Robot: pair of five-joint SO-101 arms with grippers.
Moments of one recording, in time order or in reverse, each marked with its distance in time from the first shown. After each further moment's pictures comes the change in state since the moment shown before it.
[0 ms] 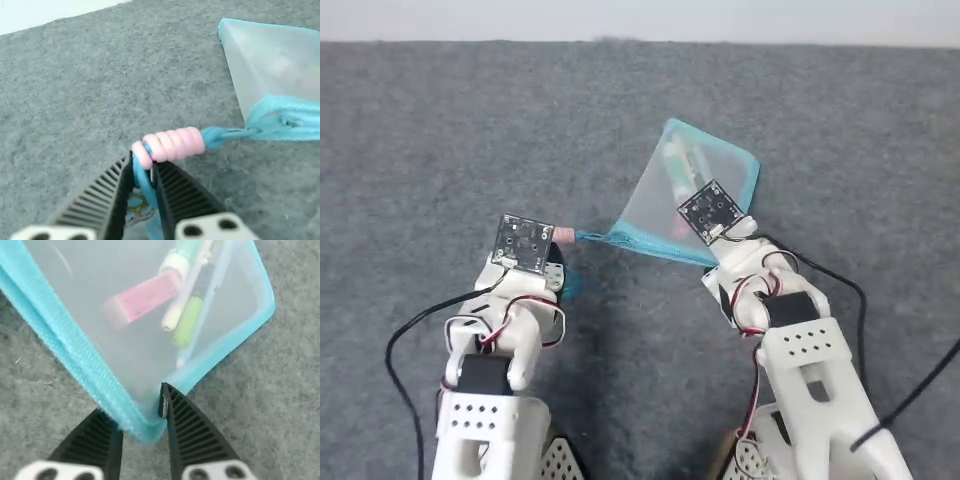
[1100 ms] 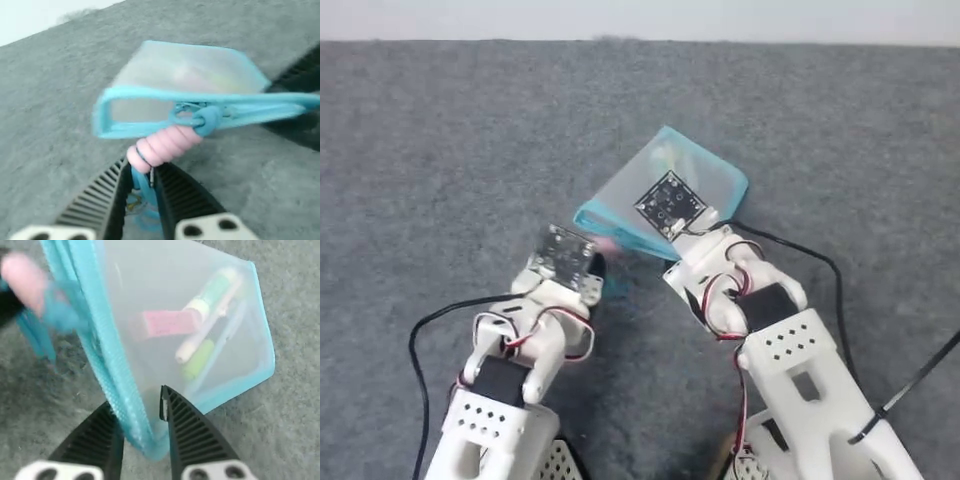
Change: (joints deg) left arm 13.1 0.0 -0.2 -0.1 2.1; right arm -12.1 1.1 -9.1 5.6 -5.5
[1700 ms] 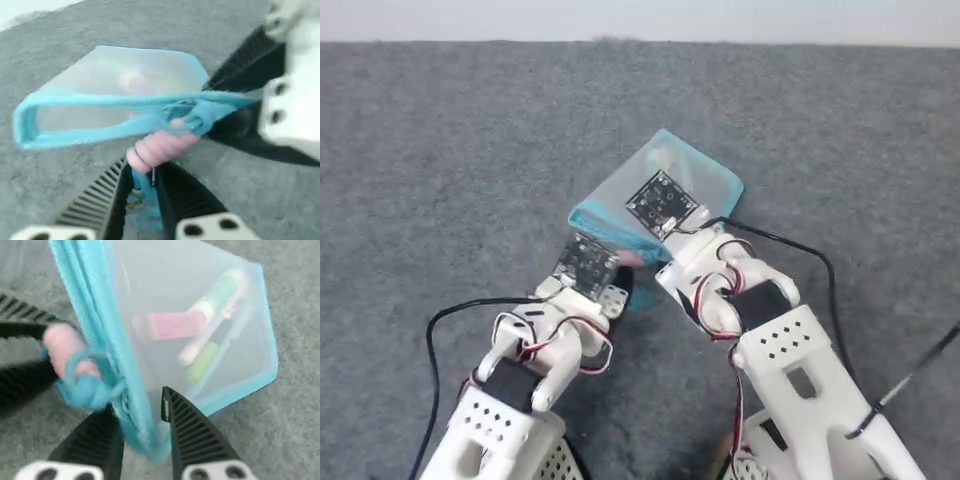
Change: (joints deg) left arm 9.3 0.3 0.0 0.4 4.1; right arm -2.7 0.5 -3.3 1.6 -2.2
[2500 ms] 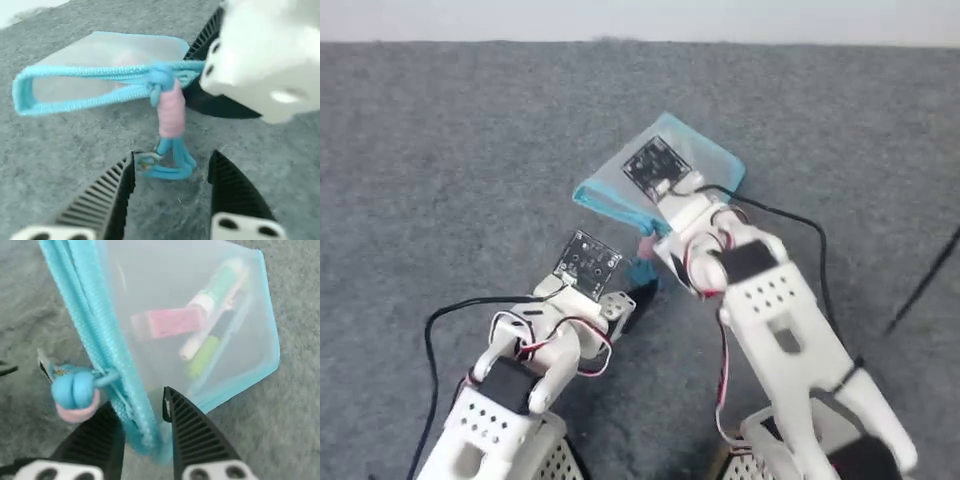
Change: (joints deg) left arm 3.3 0.2 -3.5 5.5 -0.8; right arm 0.4 11.8 -10.3 1.1 0.1
